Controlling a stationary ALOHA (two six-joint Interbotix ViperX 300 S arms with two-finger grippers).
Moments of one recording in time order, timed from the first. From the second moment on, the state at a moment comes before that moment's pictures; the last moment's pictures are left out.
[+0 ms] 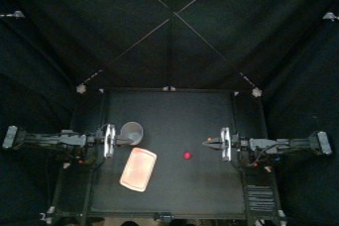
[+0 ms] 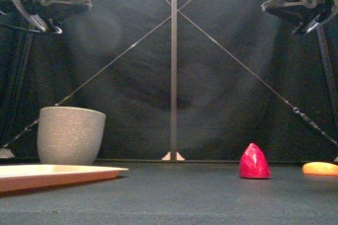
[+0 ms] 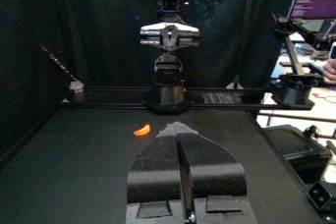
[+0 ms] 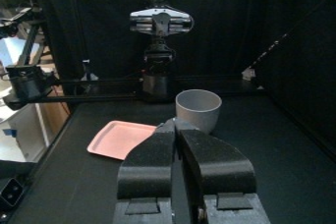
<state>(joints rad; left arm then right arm) 0.00 -0.97 1.19 0.00 -0.29 0.00 0.00 -0.97 1.17 0.00 -0.30 0.00</state>
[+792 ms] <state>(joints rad) 0.04 -0.97 1.09 0.00 -0.06 0.00 -0.34 -0.90 1.02 0.18 0.39 0.05</state>
